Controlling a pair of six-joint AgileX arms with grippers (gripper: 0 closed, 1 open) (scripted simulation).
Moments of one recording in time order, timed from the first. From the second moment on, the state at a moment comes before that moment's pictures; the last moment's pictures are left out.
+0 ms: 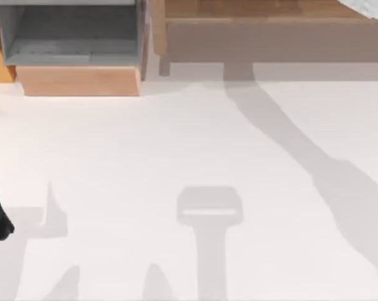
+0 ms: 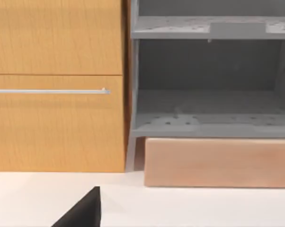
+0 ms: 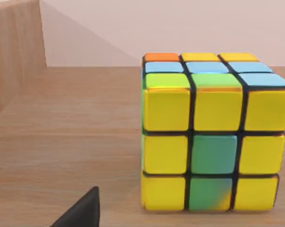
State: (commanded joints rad) left arm 0.00 0.00 0.00 0.00 0.00 0.00; right arm 0.56 1.91 1.80 0.10 0.60 0.02
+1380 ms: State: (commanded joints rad) left arm 0.00 0.00 0.00 0.00 0.00 0.00; right arm 0.51 2.15 2.14 0.00 0.54 0.02
